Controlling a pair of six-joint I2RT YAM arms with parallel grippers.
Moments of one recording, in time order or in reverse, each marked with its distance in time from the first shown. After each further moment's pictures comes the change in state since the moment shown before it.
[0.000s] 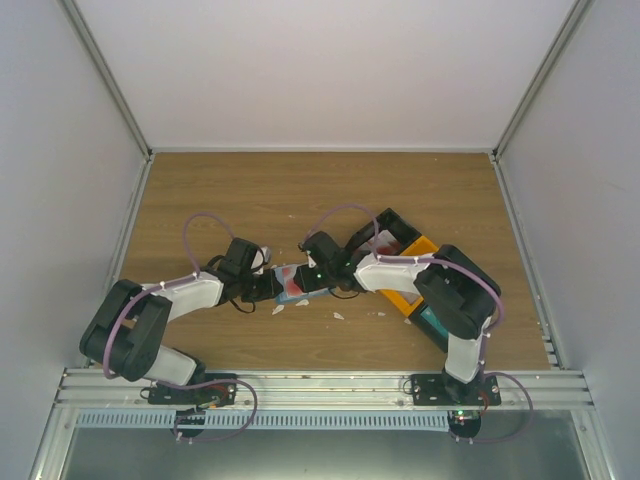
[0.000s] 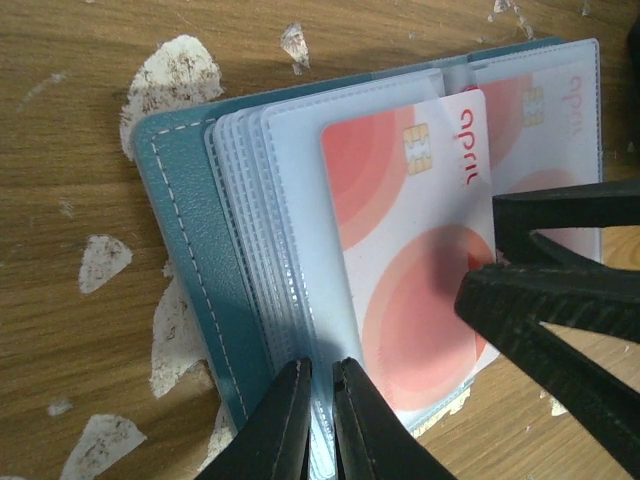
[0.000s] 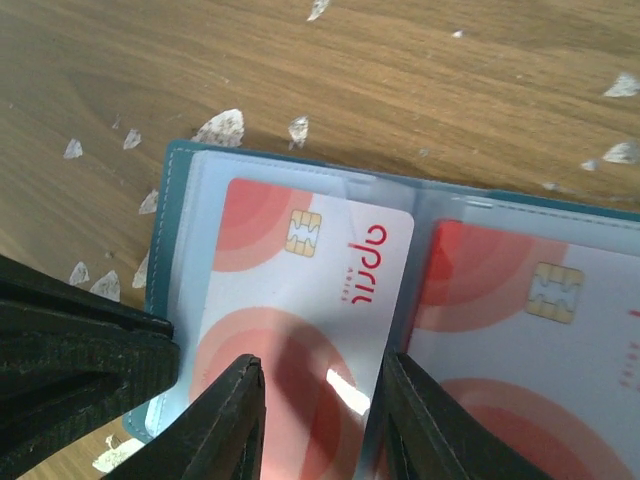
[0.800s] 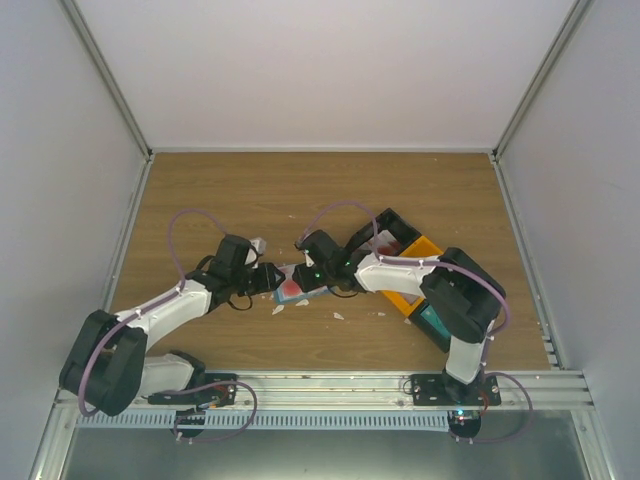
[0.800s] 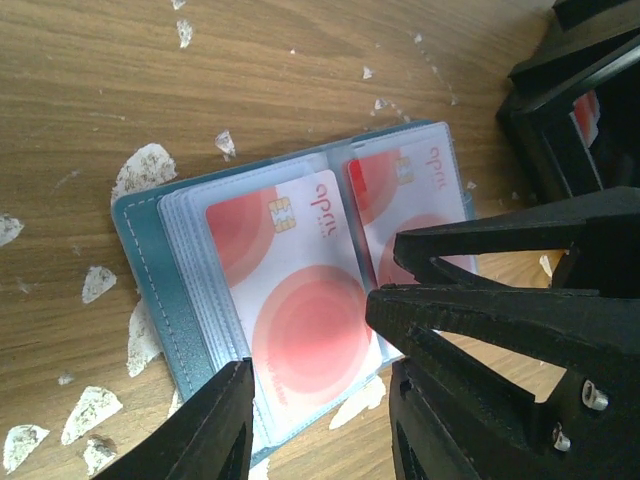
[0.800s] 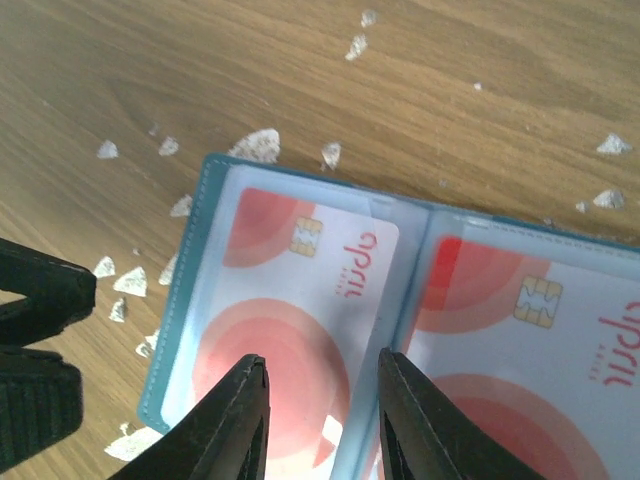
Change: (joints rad) left arm 0.000 -0.201 -0.006 -0.032 -0.038 -0.032; right arm 0.019 -0.032 0.017 -0.012 0.025 -0.080
